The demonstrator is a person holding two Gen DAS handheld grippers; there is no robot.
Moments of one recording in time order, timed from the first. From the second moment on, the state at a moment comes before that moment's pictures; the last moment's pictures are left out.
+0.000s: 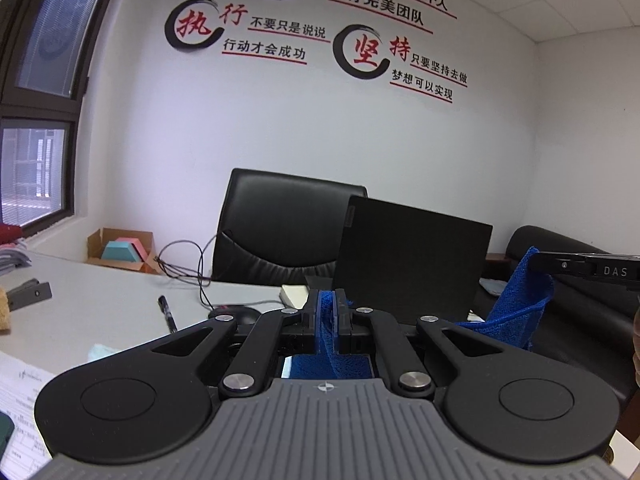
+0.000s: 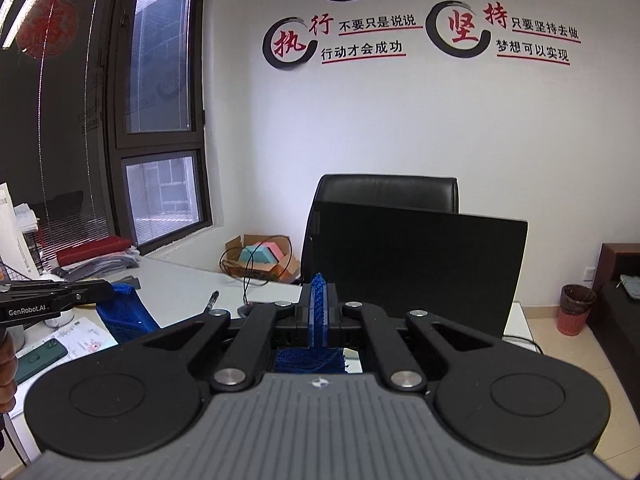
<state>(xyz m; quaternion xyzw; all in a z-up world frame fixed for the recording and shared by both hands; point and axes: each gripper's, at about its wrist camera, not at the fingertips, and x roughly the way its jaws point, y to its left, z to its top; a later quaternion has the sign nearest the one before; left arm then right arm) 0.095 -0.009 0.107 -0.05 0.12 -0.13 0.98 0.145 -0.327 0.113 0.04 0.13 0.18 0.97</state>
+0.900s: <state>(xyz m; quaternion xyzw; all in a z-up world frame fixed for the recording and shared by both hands) -0.009 -0.017 0.011 -0.05 0.23 -0.14 0.96 0.029 -0.342 0.027 0.06 0.23 0.17 0.96</state>
